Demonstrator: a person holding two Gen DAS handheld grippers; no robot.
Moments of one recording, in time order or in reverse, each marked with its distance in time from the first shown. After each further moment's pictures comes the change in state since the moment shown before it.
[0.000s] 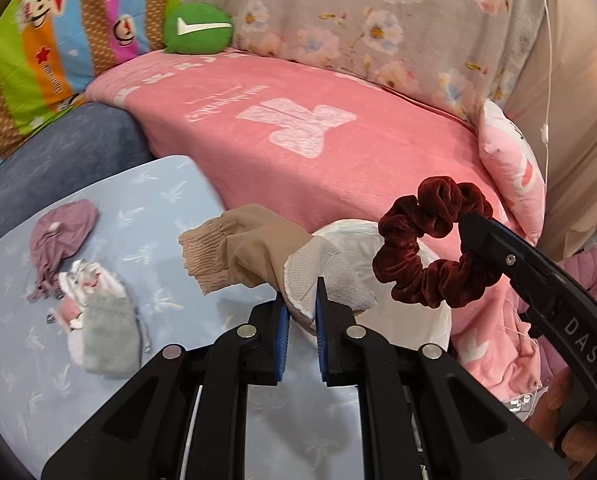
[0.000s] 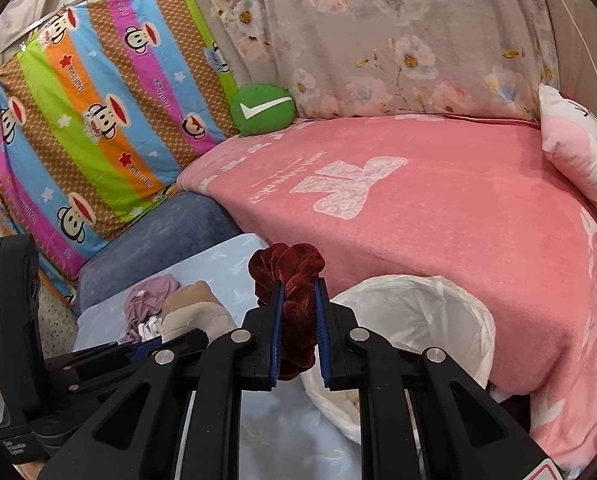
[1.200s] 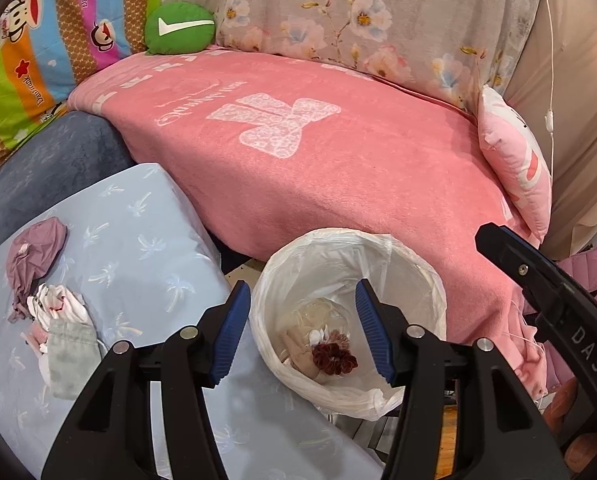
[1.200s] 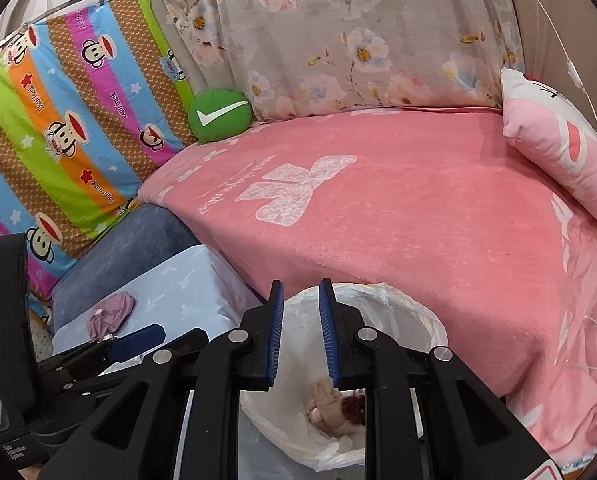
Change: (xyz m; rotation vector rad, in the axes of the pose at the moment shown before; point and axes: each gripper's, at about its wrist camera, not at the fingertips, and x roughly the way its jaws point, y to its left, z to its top) left arm 0.036 -0.033 0.019 0.014 0.015 0.018; right arm 0.020 -0.046 0.007 0.043 0.006 -0.079
